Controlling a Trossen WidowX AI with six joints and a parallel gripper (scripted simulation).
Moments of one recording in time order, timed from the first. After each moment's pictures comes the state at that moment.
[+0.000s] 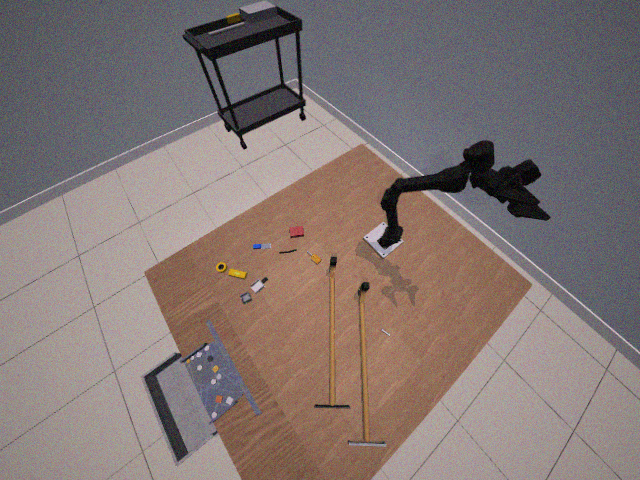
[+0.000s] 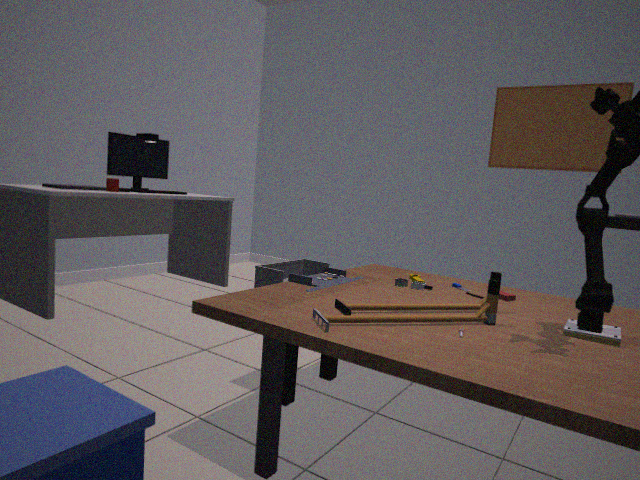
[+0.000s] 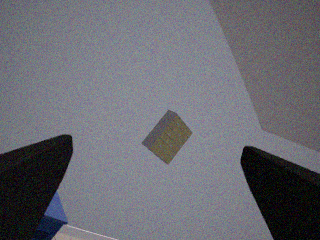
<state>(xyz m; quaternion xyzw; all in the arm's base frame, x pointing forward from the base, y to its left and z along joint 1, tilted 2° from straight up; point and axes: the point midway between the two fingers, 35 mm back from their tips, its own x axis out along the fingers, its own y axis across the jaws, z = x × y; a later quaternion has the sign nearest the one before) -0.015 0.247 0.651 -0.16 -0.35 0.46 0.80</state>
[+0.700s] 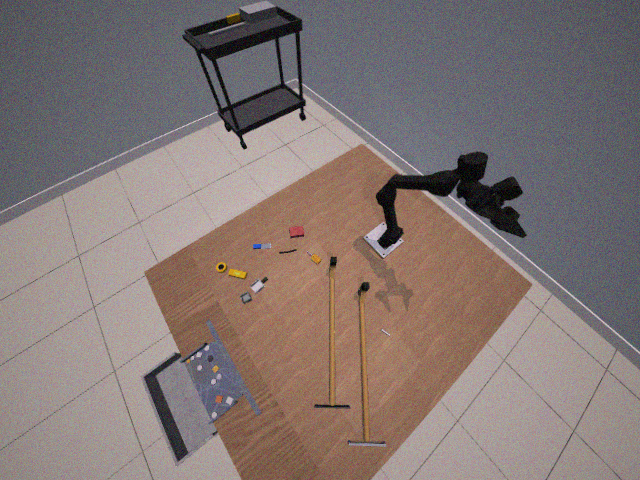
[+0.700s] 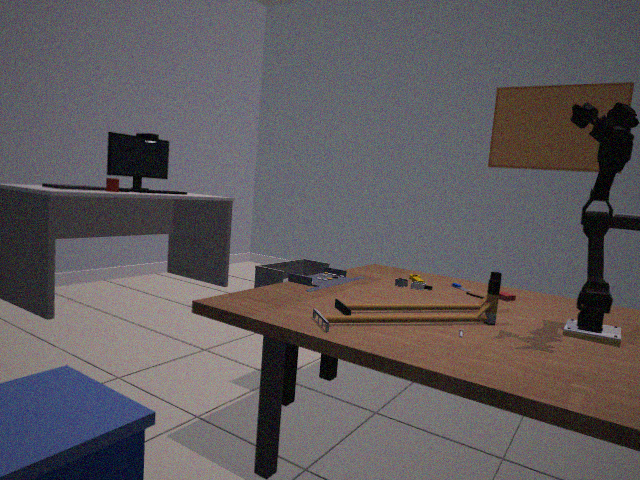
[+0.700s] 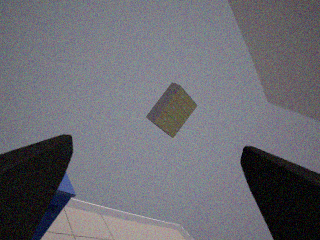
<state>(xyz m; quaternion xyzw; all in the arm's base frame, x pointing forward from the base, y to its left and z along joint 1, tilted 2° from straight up) 0.032 0.246 0.614 -0.17 -0.30 0.45 0.82</state>
